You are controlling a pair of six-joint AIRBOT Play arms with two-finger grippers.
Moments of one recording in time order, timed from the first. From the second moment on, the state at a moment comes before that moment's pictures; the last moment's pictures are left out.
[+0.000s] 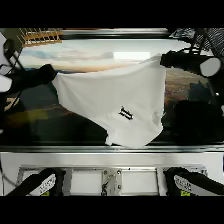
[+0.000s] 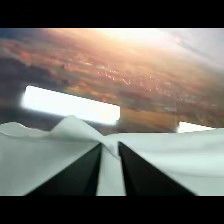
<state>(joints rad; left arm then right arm) 0.07 -1.19 1.24 1.05 -0.80 -1.56 0.05 -1.30 1.41 -1.26 0.66 1.44</state>
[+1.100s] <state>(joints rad) 0.33 -1.62 1.16 0.99 -0.90 -1.59 -0.09 -0.81 0.48 -1.08 1.12 1.60</state>
